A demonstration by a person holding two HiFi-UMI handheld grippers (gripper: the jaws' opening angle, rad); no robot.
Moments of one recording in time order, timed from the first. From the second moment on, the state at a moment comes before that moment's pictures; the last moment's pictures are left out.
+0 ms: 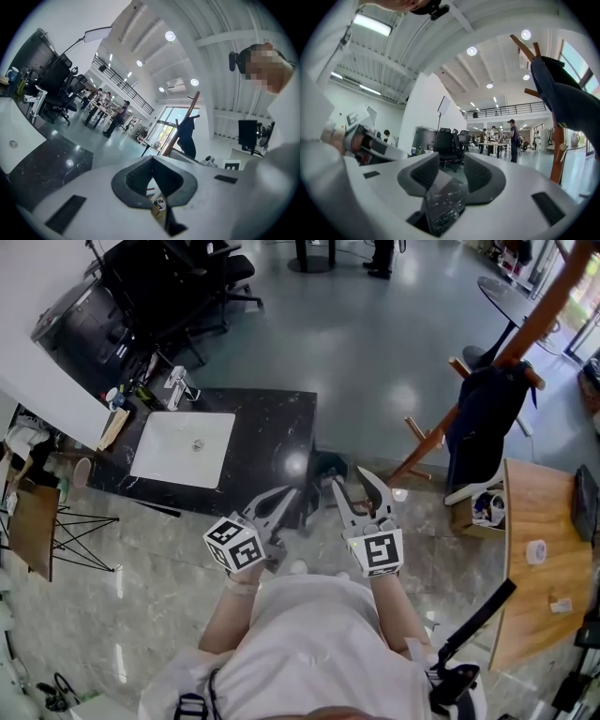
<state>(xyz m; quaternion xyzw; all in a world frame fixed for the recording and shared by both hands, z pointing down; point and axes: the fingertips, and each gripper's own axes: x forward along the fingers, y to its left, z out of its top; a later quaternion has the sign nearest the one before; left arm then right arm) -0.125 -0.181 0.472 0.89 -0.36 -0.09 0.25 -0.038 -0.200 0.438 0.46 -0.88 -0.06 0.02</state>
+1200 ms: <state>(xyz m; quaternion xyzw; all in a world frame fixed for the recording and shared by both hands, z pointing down) 0.018 -0.197 0.460 0.95 -0.19 -0.06 0.24 0.094 -0.186 0.430 0.58 -0.81 0.00 -0.04</state>
